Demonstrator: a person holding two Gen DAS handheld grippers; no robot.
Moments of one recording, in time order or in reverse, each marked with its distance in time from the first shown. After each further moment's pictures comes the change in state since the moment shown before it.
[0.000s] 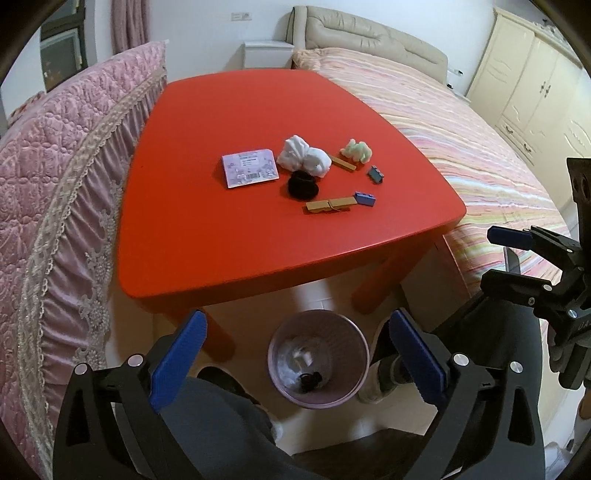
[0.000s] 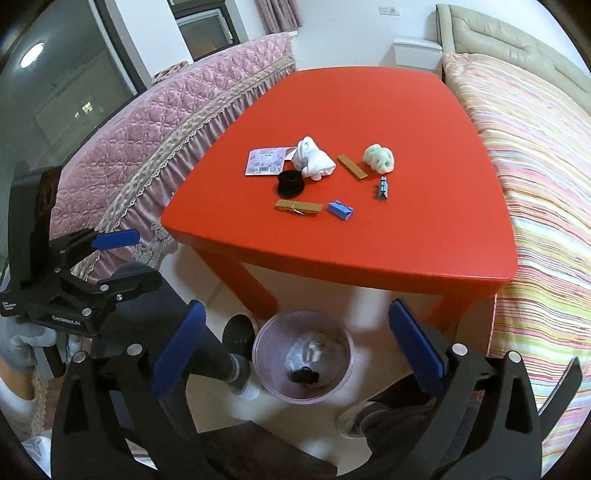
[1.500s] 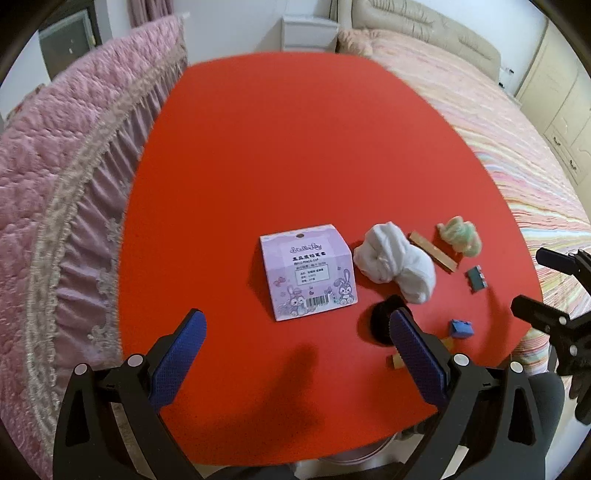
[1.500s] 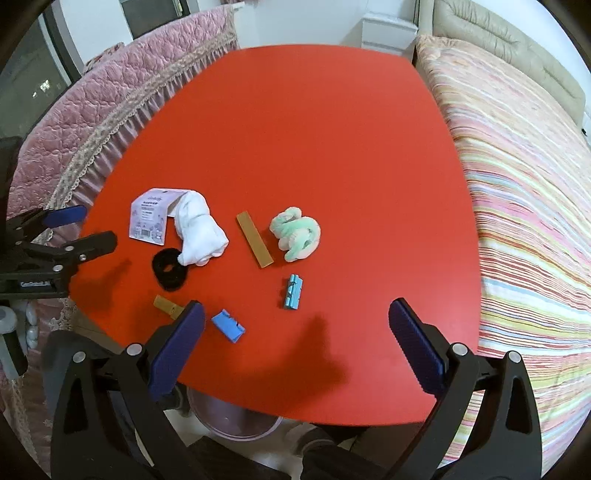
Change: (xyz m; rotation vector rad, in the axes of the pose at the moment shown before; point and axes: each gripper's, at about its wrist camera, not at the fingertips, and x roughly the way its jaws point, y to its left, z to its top) left arm 0.105 0.047 0.142 -0.088 0.125 0.122; right arm 0.100 -0.079 0.130 0.010 0.151 -0.181
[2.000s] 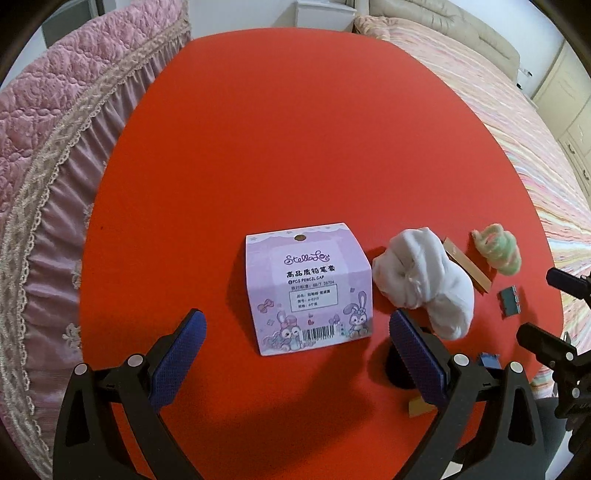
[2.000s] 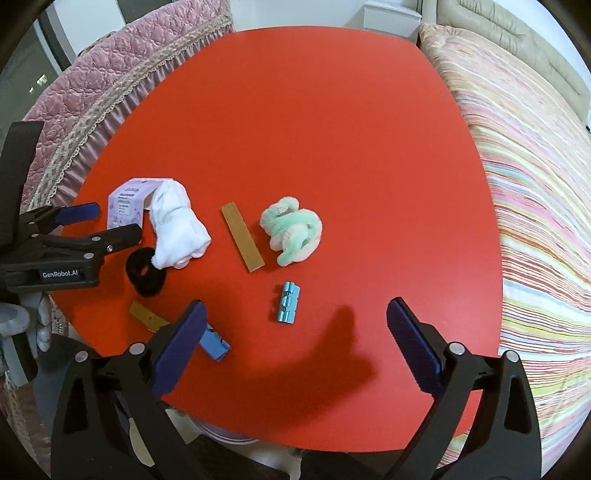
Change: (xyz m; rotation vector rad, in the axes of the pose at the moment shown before) left arm 0.045 -0.001 0.010 -0.052 0.045 0.020; right arm 0.032 -0.004 0.006 0.003 0.043 -0.003
